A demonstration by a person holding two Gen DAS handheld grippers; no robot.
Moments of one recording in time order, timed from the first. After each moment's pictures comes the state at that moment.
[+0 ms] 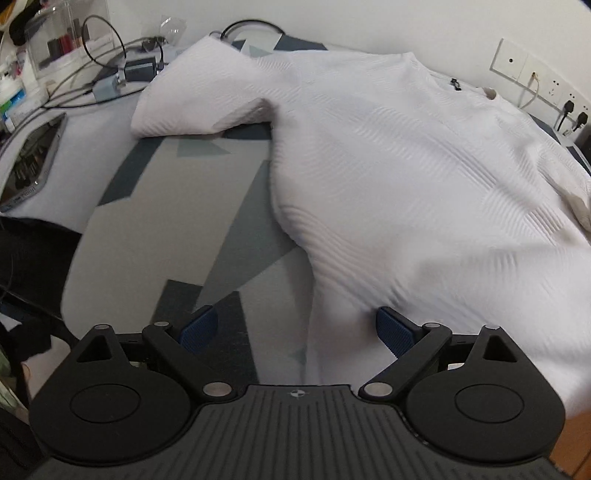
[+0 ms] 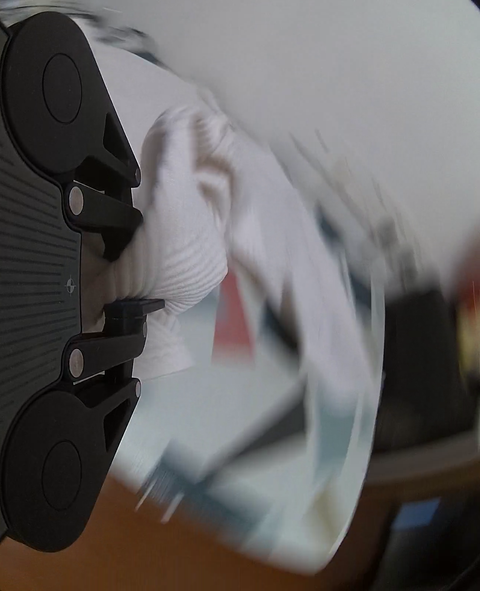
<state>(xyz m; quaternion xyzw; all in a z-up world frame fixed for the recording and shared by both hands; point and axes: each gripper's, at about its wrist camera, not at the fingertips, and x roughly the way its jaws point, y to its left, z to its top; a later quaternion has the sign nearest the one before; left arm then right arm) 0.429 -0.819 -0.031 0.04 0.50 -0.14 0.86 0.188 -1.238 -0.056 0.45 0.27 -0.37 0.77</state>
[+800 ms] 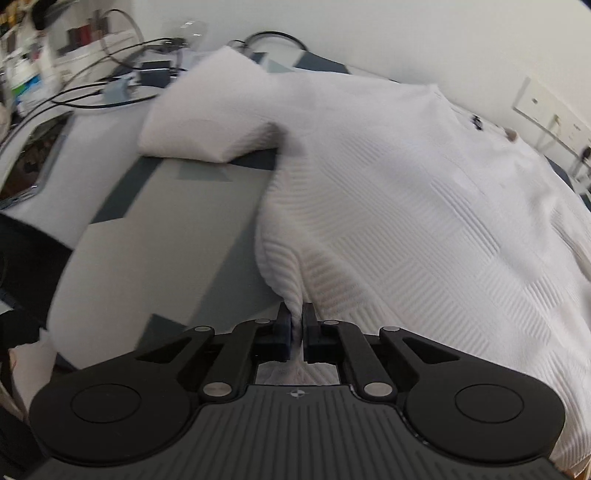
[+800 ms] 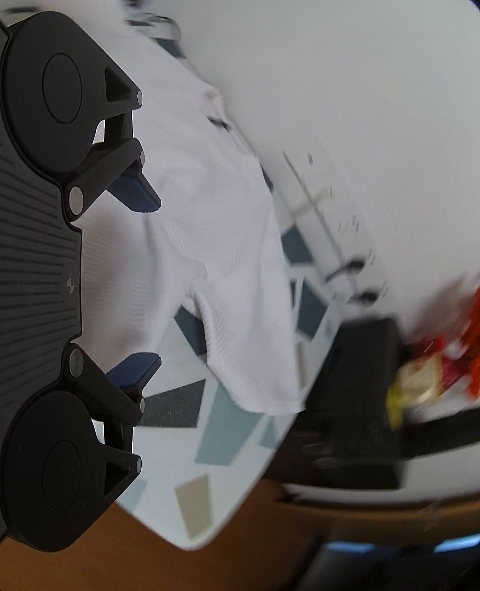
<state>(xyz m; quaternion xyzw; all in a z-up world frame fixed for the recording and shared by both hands) 0.449 -0.824 -0.021 -0.01 0.48 -0.10 0.87 0.234 -1.328 -0.002 0.36 0.29 -0.32 0.83</state>
